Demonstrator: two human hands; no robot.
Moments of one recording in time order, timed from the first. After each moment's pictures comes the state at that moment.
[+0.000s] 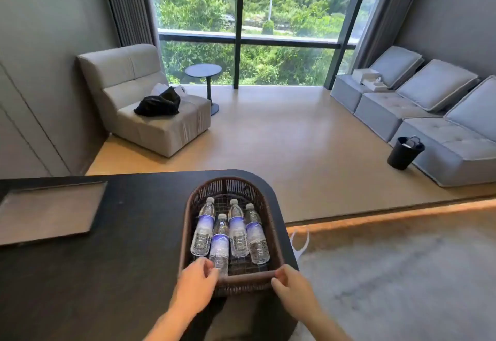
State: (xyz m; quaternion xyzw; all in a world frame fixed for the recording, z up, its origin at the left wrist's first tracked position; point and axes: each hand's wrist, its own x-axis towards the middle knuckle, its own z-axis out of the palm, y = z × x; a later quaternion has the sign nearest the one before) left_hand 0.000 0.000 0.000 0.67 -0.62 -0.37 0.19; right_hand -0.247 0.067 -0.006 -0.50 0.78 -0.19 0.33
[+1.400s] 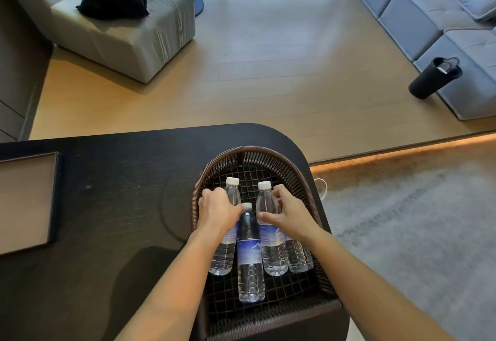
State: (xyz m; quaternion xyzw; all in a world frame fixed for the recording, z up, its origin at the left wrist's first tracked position) left_hand -0.034 -0.268 -0.057 0.68 -0.63 -0.37 0.03; right_hand -0.226 -0.197 -0.056 -0.51 0.74 -0.18 0.41
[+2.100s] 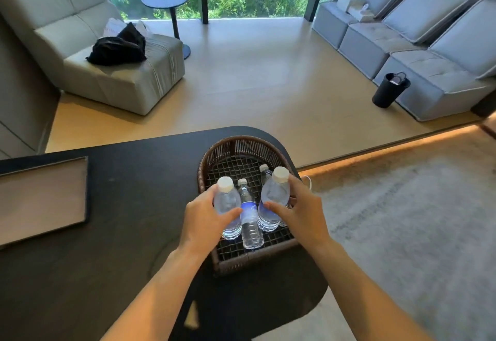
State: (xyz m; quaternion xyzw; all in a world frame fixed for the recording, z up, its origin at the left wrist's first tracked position) left_hand 0.053 -0.112 0.018 0.51 -0.71 -0.35 0.32; right_hand -0.159 -0.030 0.046 -0.55 0.71 -0.40 0.17
